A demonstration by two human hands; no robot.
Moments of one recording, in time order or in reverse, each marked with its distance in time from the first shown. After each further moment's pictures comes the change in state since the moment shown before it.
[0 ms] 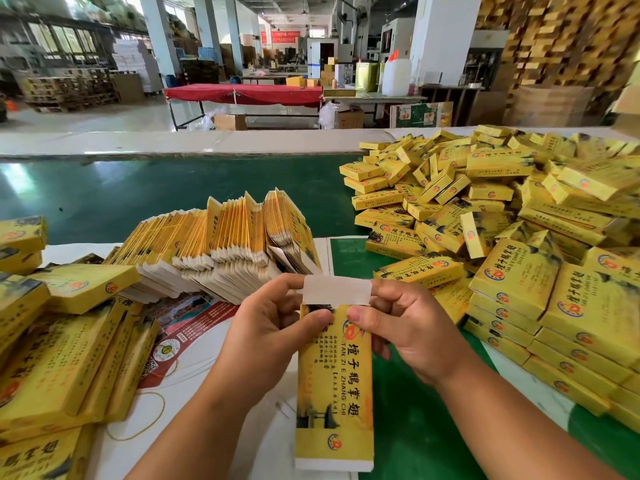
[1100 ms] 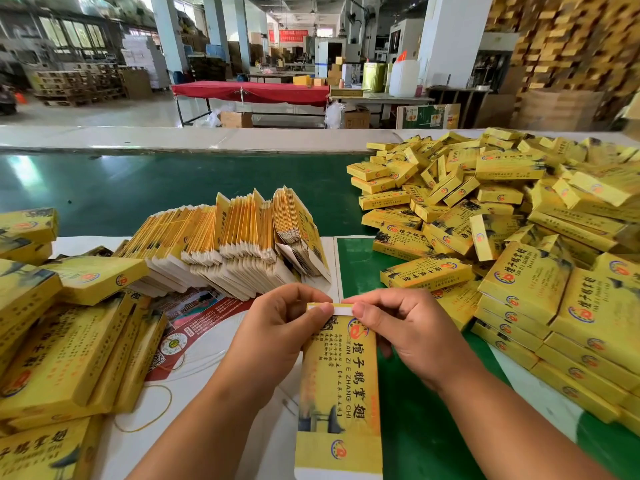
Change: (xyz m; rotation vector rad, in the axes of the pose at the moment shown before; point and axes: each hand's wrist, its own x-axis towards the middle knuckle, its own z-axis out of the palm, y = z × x) left_hand -0.001 0.000 0.003 0.082 0.113 -0.177; right_hand -0.002 -0.002 0.008 -0.143 0.076 0.067
